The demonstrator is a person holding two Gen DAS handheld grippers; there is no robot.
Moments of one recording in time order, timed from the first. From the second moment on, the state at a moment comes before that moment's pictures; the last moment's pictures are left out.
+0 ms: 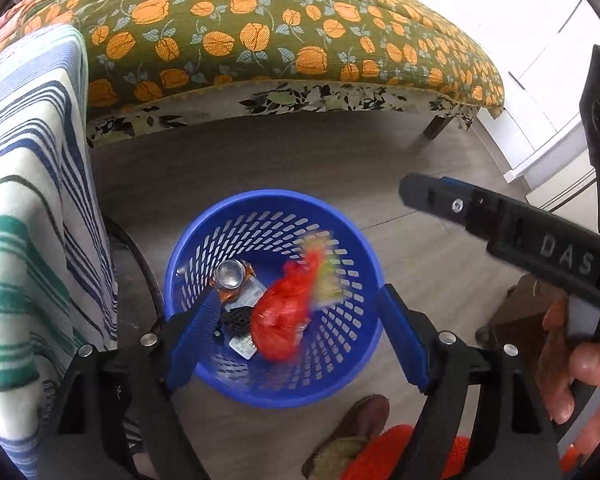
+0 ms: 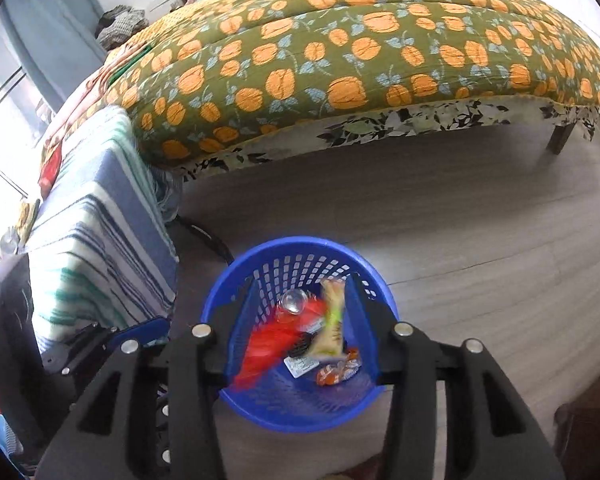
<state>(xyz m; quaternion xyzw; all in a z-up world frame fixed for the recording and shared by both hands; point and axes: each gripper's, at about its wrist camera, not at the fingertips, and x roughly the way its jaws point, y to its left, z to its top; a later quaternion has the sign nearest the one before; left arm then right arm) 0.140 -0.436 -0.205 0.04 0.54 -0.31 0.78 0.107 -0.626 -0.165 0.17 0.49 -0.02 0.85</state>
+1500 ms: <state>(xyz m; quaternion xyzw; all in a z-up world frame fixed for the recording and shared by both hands) 0.193 0.028 -0.134 0.00 0.46 0.01 0.89 0.226 -0.177 -0.121 -0.05 0.46 0.14 0.88</state>
